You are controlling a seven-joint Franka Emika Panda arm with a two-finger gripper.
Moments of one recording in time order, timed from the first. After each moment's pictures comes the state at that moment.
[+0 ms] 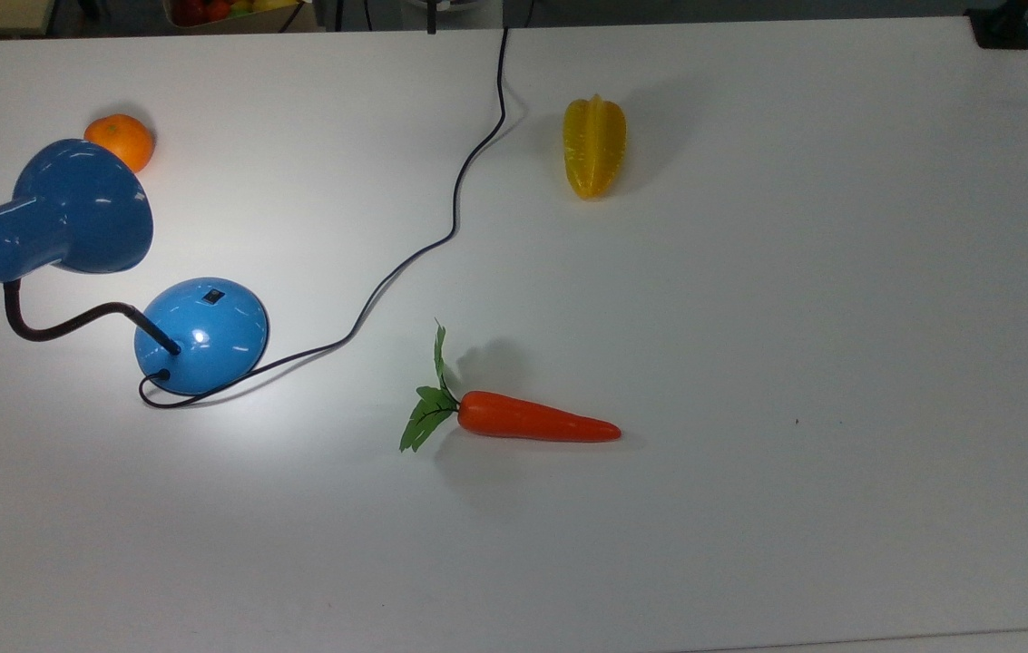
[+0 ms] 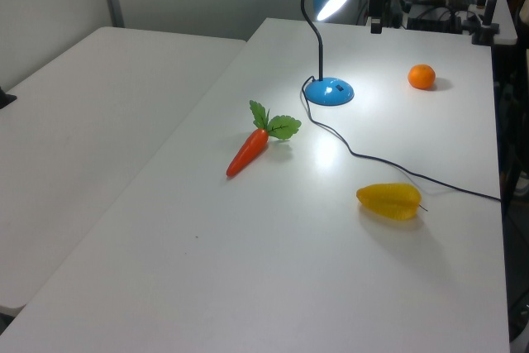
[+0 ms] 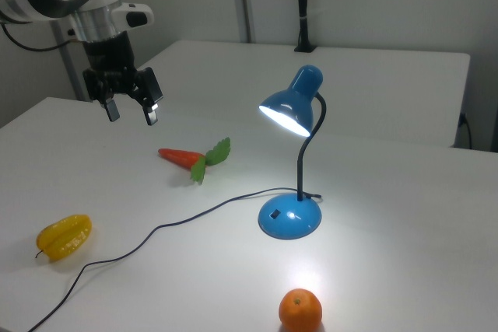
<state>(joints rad) 0.03 0.00 0.04 -1.63 -0.09 1.61 0.00</state>
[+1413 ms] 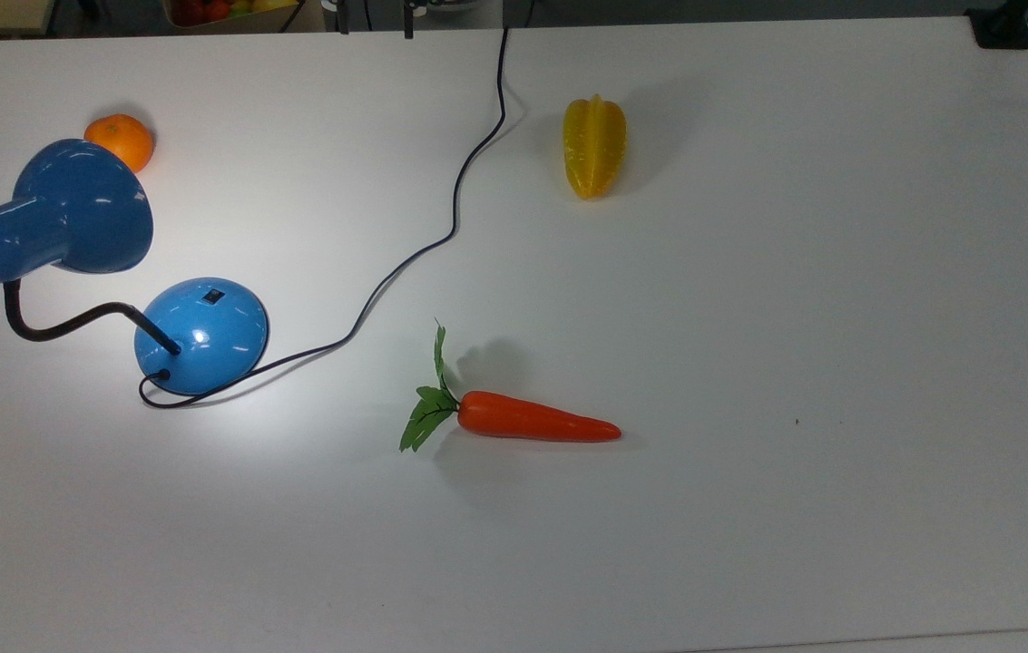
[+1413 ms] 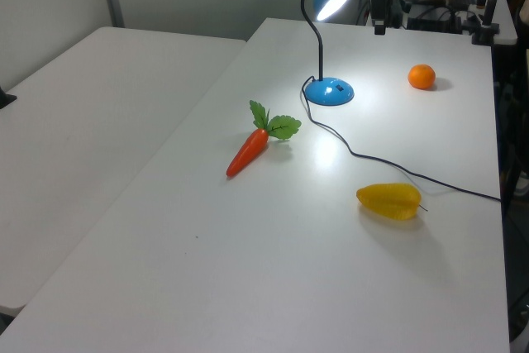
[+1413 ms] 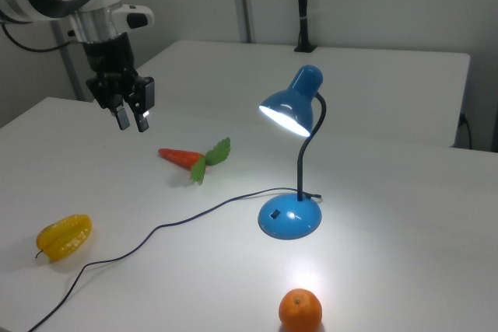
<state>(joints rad) 0.03 0.00 0.04 -1.63 -0.09 1.59 0.00</state>
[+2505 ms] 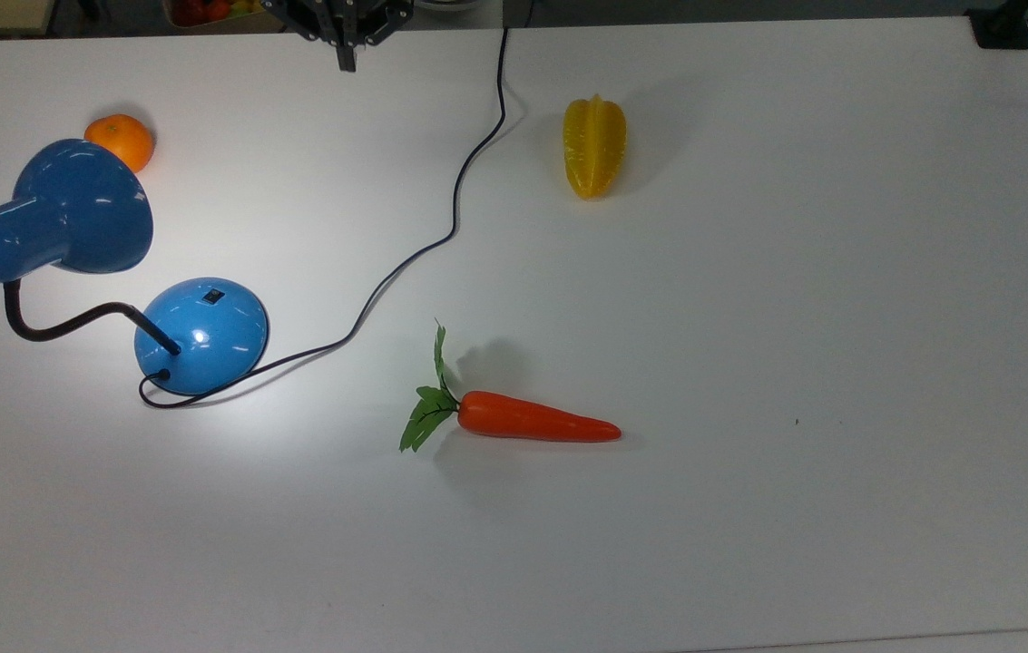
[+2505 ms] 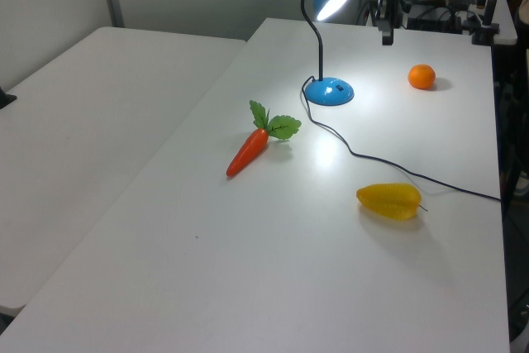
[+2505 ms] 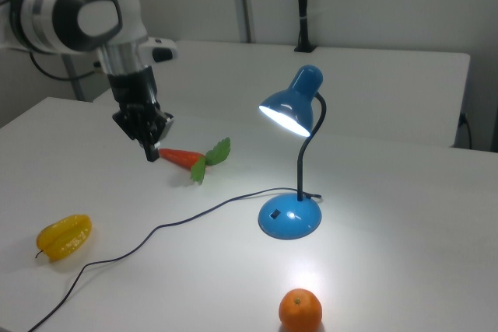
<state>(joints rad) -0.03 0.01 0.03 -1.76 -0.09 1.69 -0.03</state>
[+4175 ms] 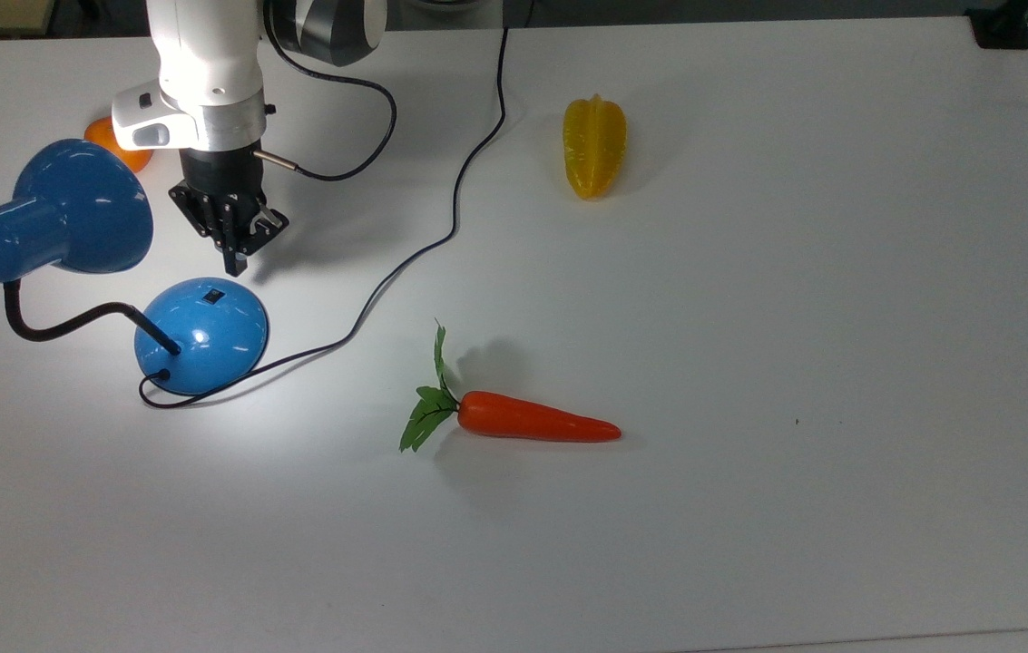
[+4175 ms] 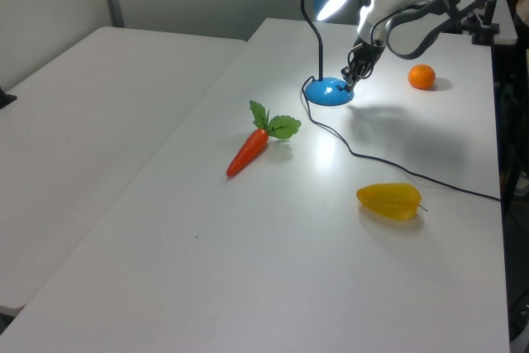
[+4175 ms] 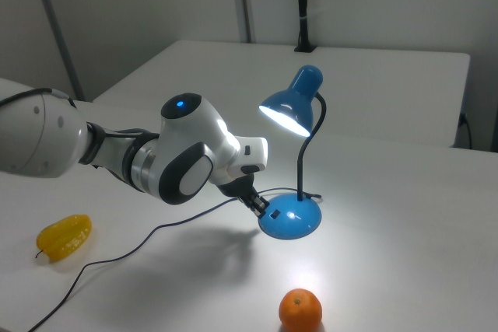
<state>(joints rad) -0.25 0.28 0.02 -2.06 -0.09 2.72 0.20</state>
